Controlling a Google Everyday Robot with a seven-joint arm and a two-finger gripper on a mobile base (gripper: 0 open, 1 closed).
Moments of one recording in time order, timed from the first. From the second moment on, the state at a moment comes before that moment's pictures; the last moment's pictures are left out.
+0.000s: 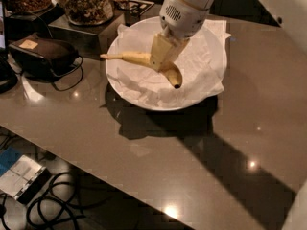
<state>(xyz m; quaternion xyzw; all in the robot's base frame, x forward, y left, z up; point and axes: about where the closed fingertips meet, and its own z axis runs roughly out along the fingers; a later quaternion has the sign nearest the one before) 0.558 -0.039 0.936 -0.39 0.90 0.15 0.09</state>
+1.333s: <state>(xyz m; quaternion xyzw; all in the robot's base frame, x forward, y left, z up) 0.534 0.000 1.014 -0.44 0.87 0.19 0.13</state>
